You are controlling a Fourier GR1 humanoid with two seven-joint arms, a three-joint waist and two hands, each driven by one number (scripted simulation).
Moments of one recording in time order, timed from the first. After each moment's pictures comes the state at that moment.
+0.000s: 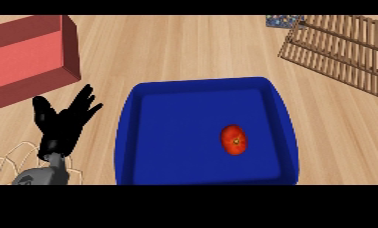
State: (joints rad) left arm -0.06 0.19 0.08 -1.40 0.13 -0.01 0.28; right arm -1.09 -0.82 -0.28 -1.01 0.63 0.27 0.55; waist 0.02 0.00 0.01
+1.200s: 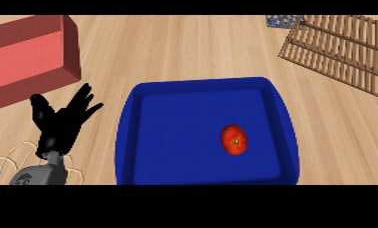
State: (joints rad) left arm -0.08 0.19 0.10 -1.38 0.13 -0.03 0.28; right arm -1.22 -0.83 -0.28 -0.59 0.72 0.07 0.27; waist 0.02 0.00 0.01
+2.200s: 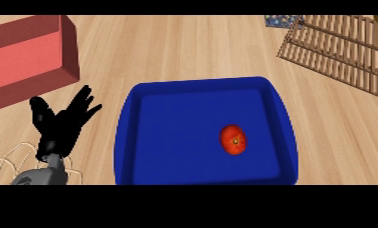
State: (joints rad) left arm -0.06 0.18 0.10 -1.40 0.13 -0.03 0.29; right arm -1.29 -0.90 -0.60 -0.54 0.46 -0.17 0.29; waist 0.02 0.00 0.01
